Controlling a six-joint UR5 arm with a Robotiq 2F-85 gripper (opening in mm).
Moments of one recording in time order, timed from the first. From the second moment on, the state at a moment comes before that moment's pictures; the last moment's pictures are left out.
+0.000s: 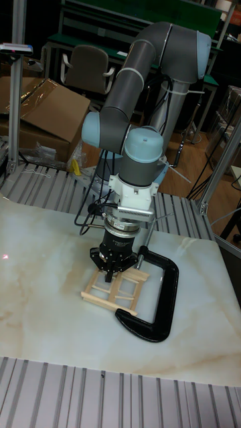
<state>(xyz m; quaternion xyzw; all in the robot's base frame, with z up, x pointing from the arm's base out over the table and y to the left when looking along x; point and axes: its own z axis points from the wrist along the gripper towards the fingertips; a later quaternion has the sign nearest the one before) 0.517 0.024 0.007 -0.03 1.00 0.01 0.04</state>
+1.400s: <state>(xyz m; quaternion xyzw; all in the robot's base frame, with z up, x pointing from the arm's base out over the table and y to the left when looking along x) 0.495 0.031 0.007 -0.03 1.00 0.02 0.04</state>
